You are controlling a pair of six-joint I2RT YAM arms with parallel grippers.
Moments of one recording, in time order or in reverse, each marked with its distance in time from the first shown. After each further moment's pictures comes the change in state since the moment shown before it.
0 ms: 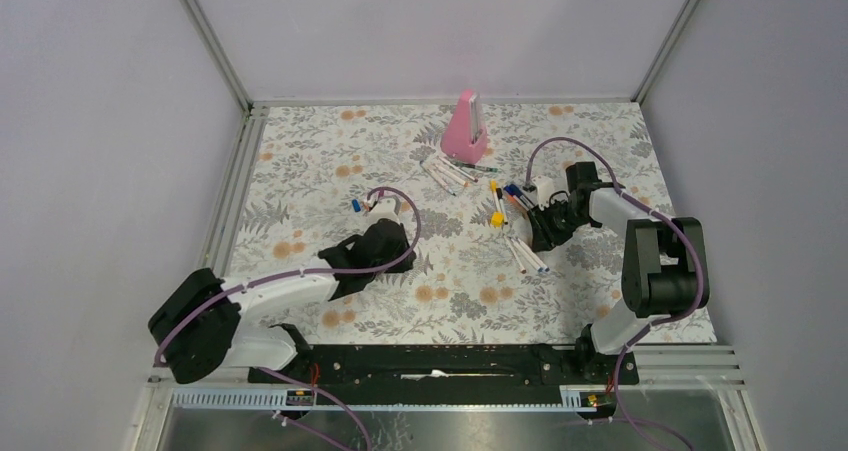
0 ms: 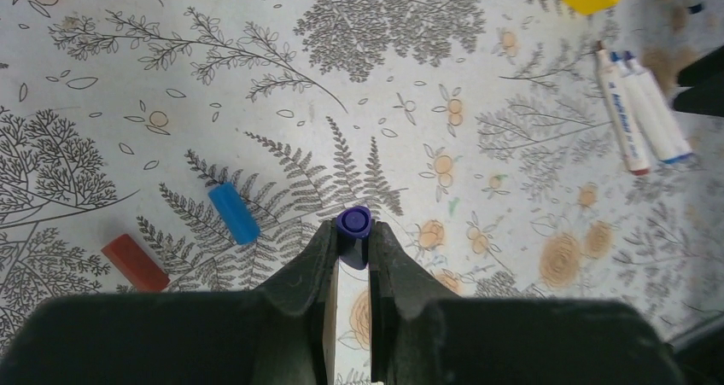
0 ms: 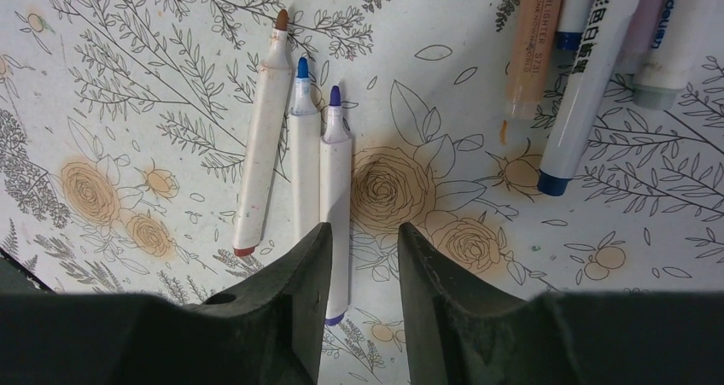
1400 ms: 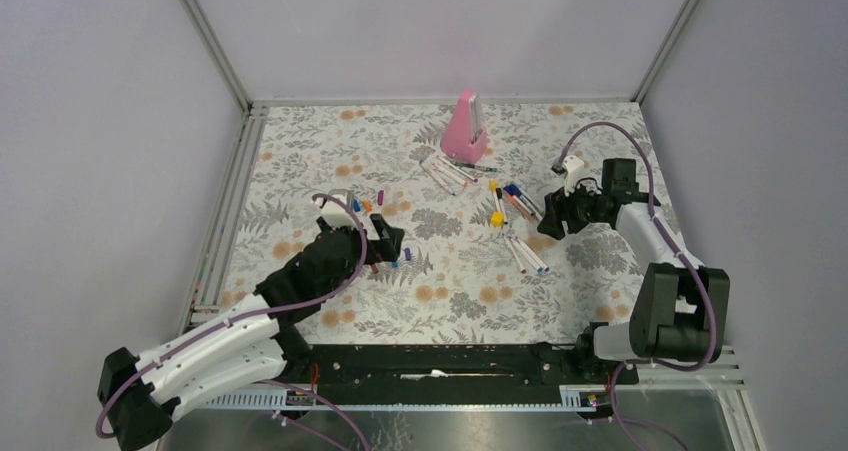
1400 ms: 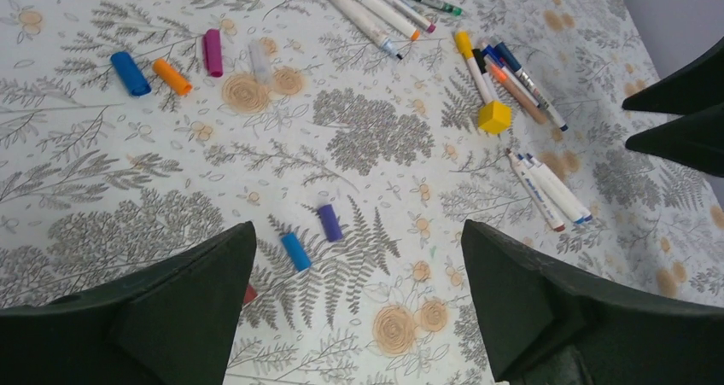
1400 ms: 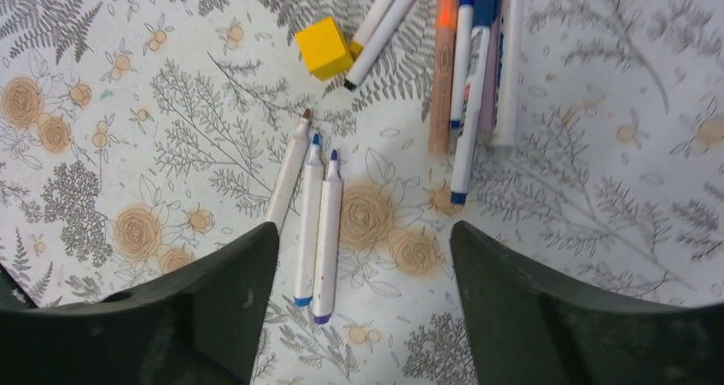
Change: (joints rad) left arm 0.002 -0.519 -0.088 -0.069 -0.176 0.164; right arm -0.143 -0.269 -0.064 0.119 -0.207 -0.001
